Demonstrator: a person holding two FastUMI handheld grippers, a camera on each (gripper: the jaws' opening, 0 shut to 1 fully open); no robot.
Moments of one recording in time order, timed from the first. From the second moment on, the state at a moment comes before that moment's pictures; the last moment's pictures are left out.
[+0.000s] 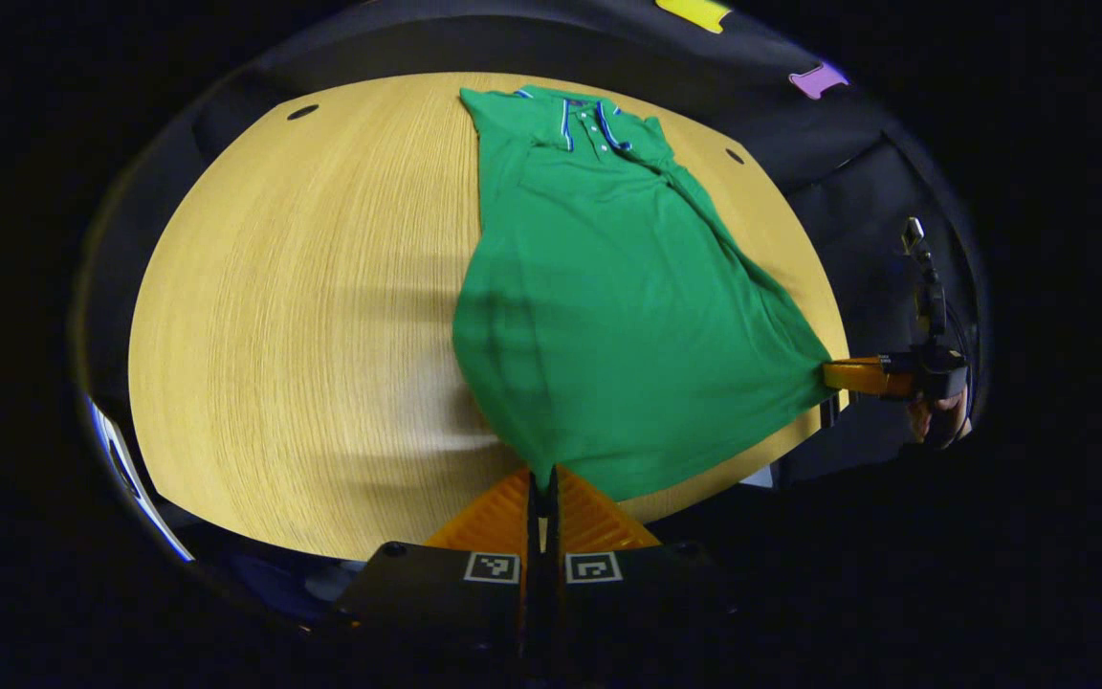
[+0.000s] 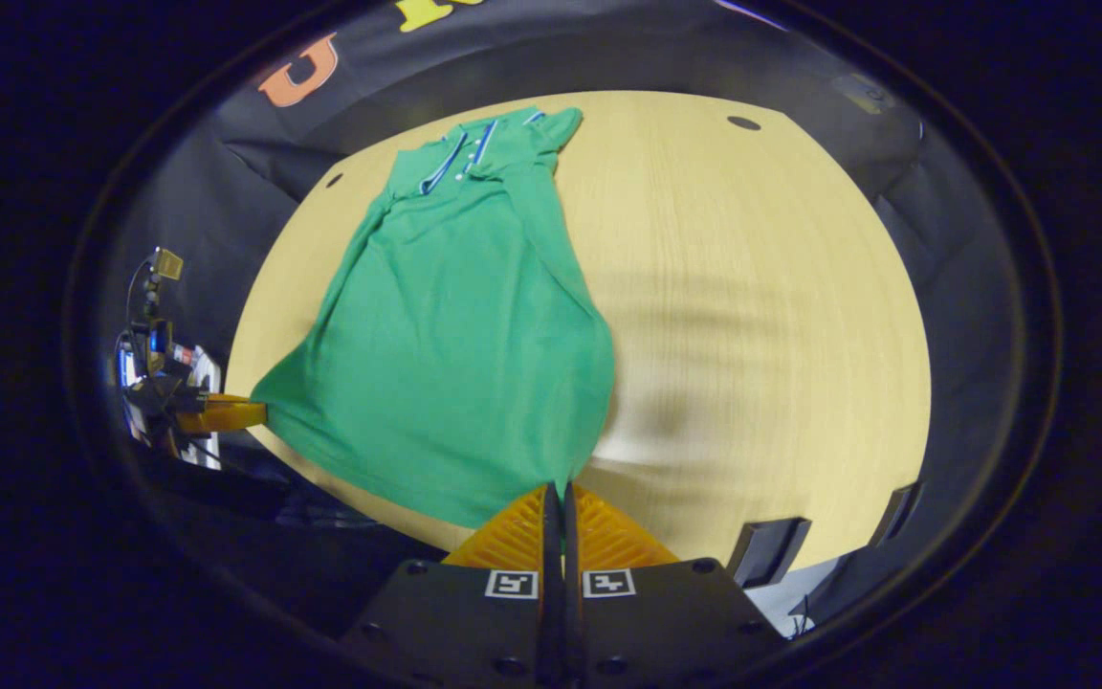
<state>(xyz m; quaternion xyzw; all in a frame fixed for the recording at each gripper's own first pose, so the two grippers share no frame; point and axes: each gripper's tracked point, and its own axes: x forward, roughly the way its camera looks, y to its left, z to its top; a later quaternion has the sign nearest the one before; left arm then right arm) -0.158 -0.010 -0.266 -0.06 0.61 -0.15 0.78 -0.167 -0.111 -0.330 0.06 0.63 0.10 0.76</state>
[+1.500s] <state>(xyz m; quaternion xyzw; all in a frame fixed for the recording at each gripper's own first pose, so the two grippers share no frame) 0.245 0.034 -0.167 -0.09 0.34 -0.10 0.93 0.243 -0.068 -0.236 0.01 0.35 0.09 0.93</state>
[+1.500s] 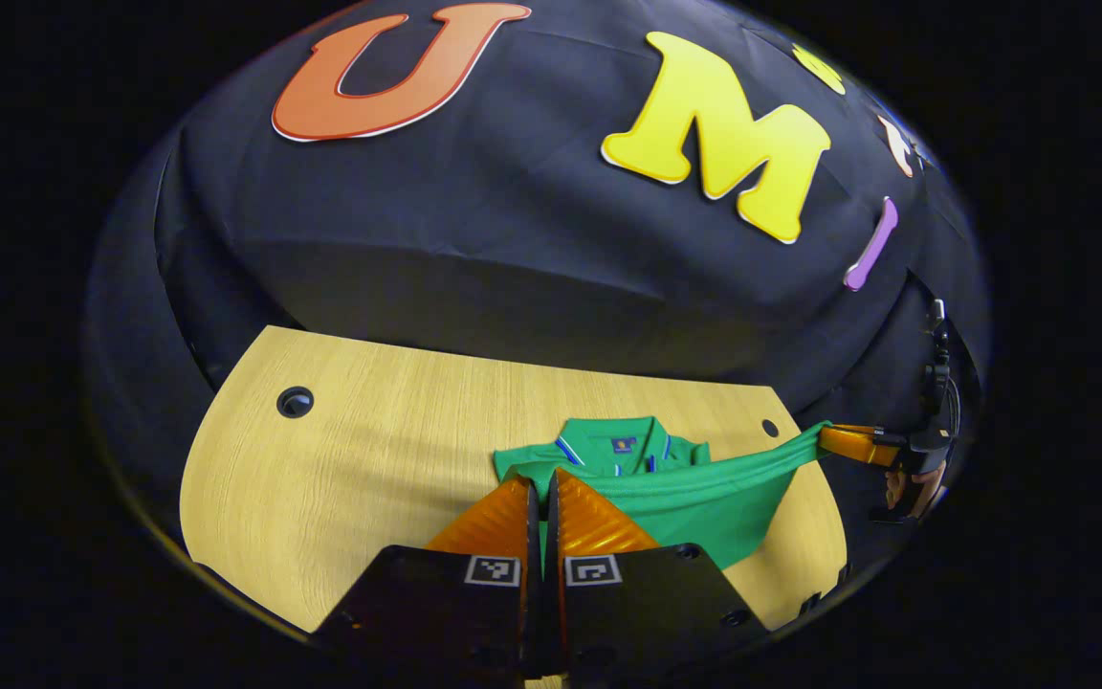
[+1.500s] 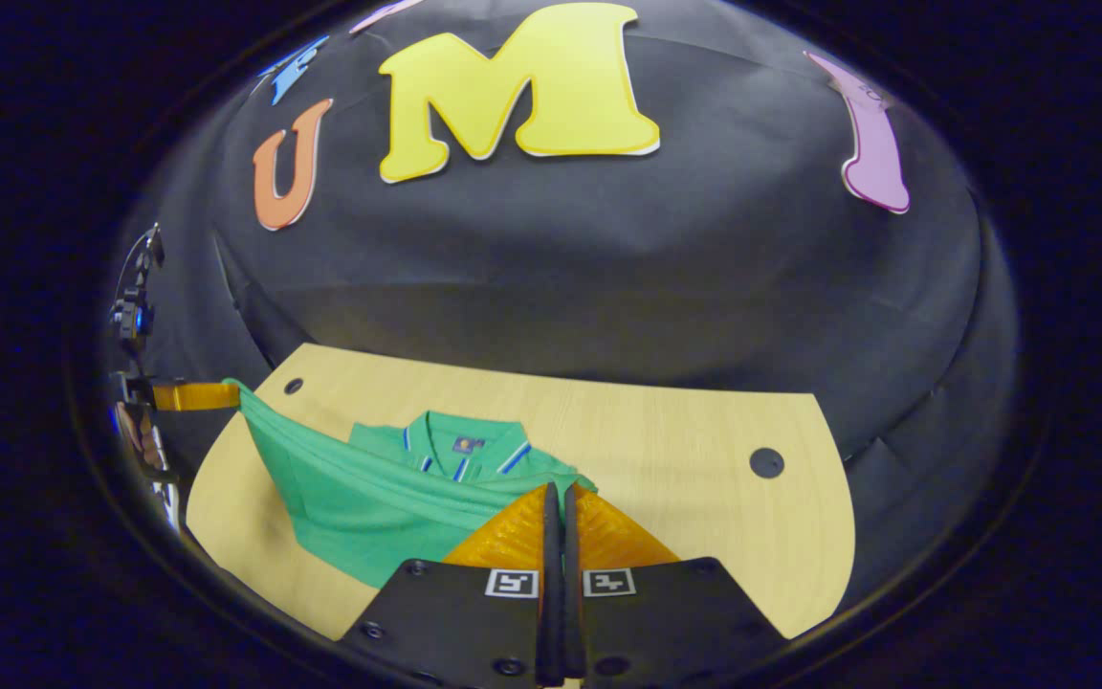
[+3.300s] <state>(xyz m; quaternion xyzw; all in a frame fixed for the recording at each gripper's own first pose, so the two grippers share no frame) 0.149 0.005 0.047 -0.01 0.06 -0.02 1.00 0.129 -0.035 -0.048 0.00 0.11 0.02 0.99</state>
